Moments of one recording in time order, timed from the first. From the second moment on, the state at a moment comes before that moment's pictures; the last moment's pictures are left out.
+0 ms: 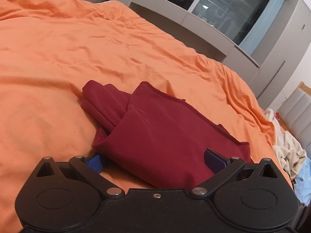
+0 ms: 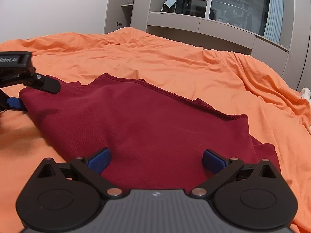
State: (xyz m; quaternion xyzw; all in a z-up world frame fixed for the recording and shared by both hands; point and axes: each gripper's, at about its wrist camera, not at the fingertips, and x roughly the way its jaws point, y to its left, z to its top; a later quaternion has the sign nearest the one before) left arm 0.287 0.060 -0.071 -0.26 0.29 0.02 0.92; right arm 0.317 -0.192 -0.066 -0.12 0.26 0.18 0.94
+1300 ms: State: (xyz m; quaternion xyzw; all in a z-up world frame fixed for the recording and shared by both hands) left arm 0.307 0.079 -0.069 -0.32 0.28 0.12 0.90; right arm 0.319 -0.201 -0.062 -0.10 0.27 0.18 0.94
